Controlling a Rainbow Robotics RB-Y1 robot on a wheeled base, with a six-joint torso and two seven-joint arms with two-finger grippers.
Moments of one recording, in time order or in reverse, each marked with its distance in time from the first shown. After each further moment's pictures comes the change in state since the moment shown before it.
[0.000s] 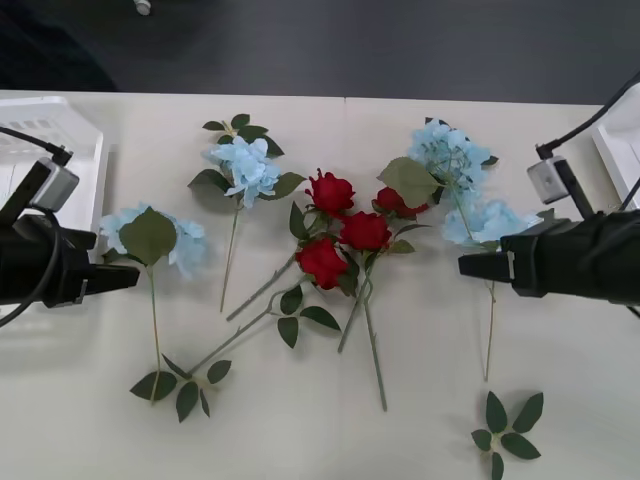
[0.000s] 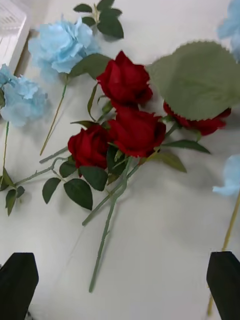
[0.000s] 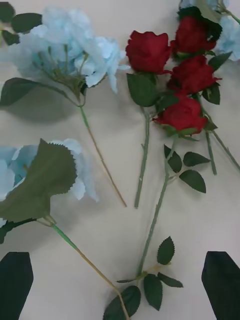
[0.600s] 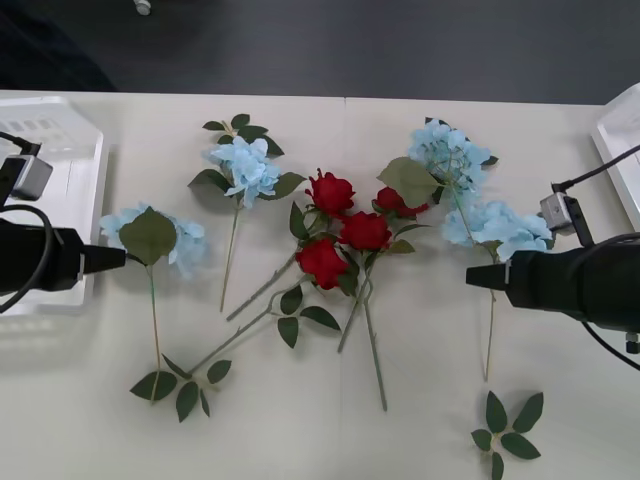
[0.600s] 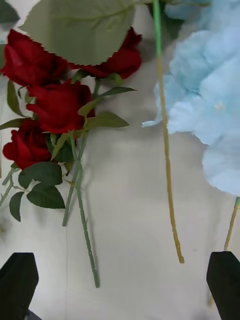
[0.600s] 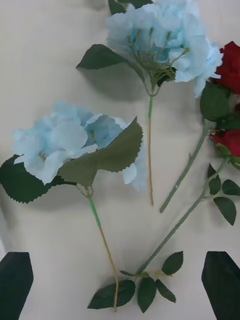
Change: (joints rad) right arm 0.032 0.228 -0.088 0.014 0.285 0.190 -0.271; left arm 0.000 0.000 -0.024 -0.048 -0.210 0.000 0.373
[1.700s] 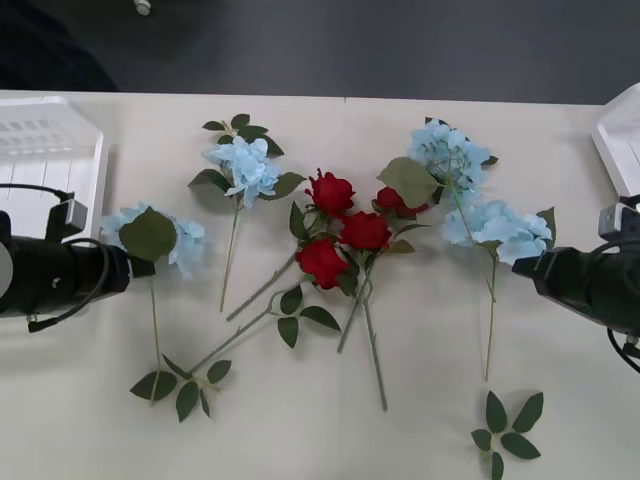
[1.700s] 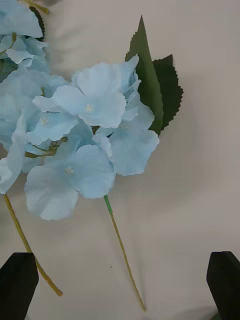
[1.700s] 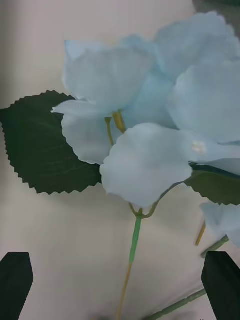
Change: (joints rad) right arm 0.048 -0.004 0.060 -0.084 0.474 -0.013 -0.416; left arm 0.000 0.000 -0.240 0.321 -0.232 -0.279 0.297
